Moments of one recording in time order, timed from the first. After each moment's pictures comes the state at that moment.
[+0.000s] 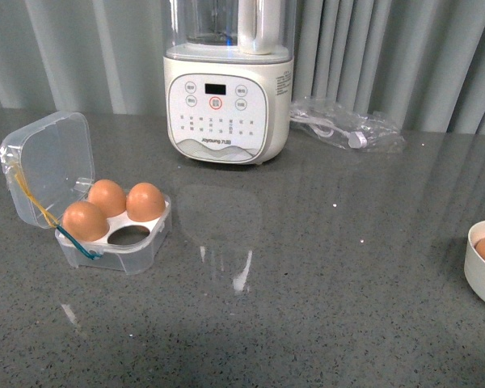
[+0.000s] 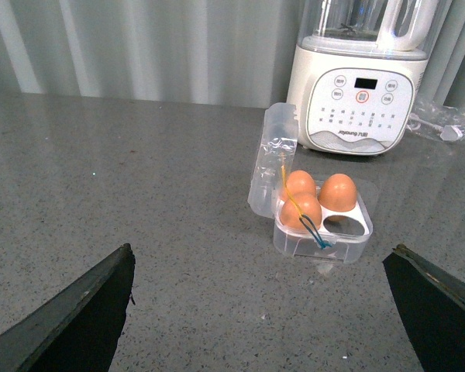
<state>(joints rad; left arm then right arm) 0.00 0.00 0.03 0.00 0.00 0.00 0.00 0.00 0.00 0.00 0.00 0.00</state>
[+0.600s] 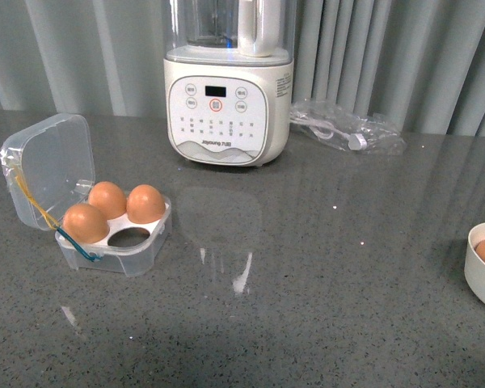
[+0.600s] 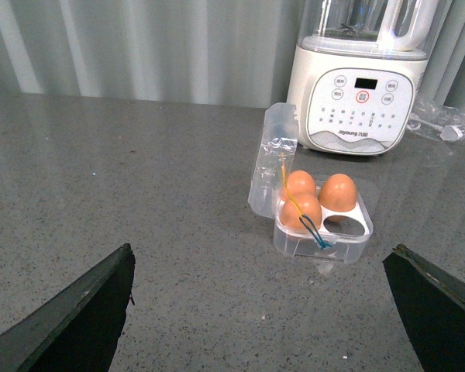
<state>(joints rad) 0.00 0.00 0.03 0.00 0.00 0.00 0.00 0.01 0.00 0.00 0.00 0.00</state>
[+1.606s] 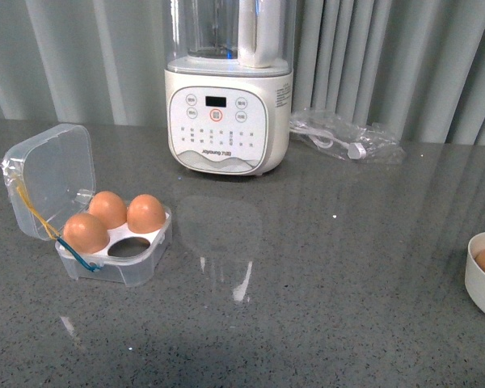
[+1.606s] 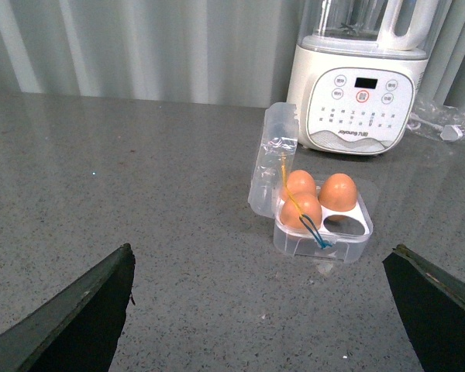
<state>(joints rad) 0.00 0.00 0.03 0.00 0.00 0.00 -0.11 1.09 0.49 0.34 -0.01 -0.06</state>
